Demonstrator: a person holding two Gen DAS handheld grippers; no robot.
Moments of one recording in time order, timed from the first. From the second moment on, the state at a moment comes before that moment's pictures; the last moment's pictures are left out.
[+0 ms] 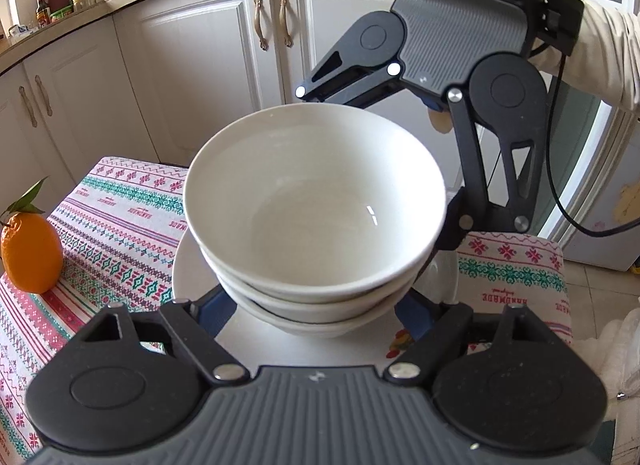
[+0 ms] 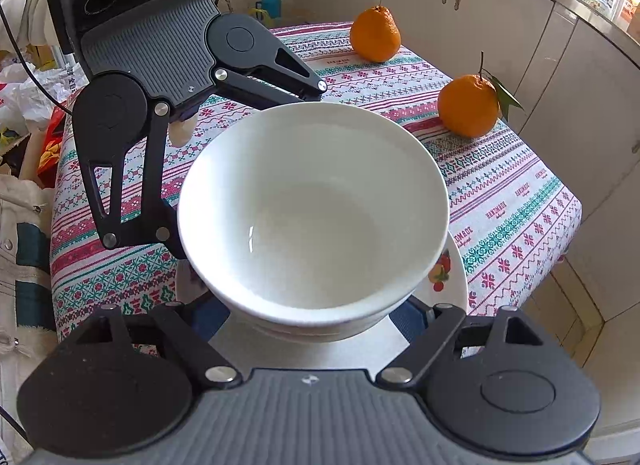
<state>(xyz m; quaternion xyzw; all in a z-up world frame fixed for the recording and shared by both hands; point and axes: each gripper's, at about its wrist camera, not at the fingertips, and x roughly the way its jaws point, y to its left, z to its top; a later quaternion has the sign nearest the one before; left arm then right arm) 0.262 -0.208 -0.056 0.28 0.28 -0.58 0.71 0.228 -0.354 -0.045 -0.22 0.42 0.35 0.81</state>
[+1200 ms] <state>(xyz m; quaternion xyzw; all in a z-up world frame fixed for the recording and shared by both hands) 0.179 -0.127 -0.015 0.14 0.25 -0.32 0.90 0.144 -0.328 -0.026 0.00 0.41 -0.04 0.91</state>
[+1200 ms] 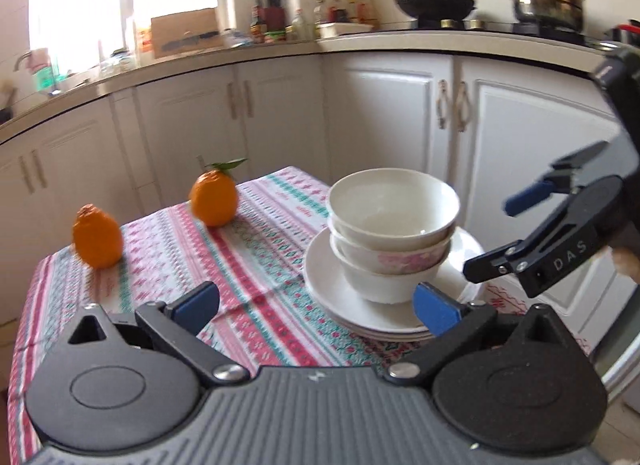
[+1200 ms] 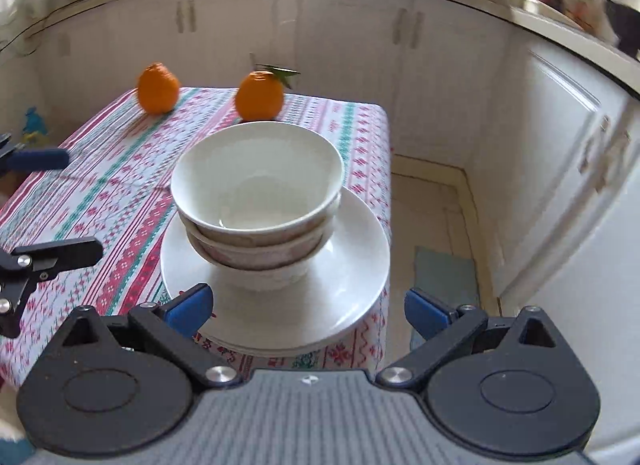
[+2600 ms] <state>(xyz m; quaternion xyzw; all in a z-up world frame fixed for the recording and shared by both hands) 0.143 -0.090 0.028 0.05 0.29 -0.18 0.94 0.089 -0.251 0.028 0.02 0.32 -0.19 0.93</state>
